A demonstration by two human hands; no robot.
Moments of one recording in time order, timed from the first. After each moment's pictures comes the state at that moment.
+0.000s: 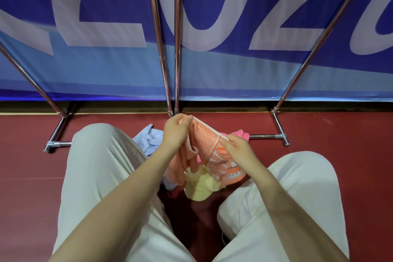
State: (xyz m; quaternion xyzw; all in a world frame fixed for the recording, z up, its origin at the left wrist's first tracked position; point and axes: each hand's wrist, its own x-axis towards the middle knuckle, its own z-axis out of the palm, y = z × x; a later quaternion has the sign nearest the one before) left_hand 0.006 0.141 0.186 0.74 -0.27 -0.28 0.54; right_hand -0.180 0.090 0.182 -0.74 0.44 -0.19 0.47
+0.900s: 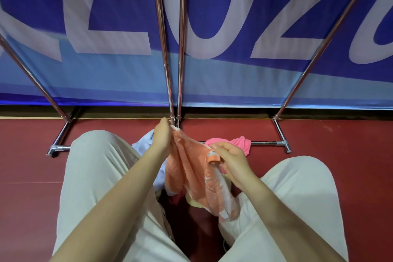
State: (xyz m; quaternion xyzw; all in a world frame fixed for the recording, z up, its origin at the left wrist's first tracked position) left_hand 0.032 0.156 0.205 0.66 -0.01 -0.41 0.63; right_hand -0.160 0.121 0.183 -0.50 0.41 -0.27 0.71
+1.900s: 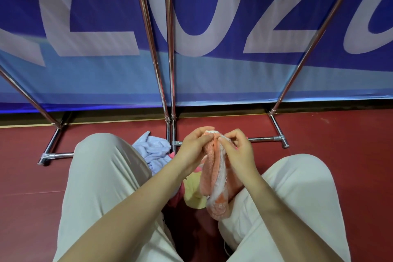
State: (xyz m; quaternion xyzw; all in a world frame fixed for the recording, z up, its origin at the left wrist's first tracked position) left_hand -0.043 0.138 0.200 0.52 -0.20 -0.58 0.60; right_hand -0.171 0.094 0.186 -0.64 0.43 -0.39 0.50
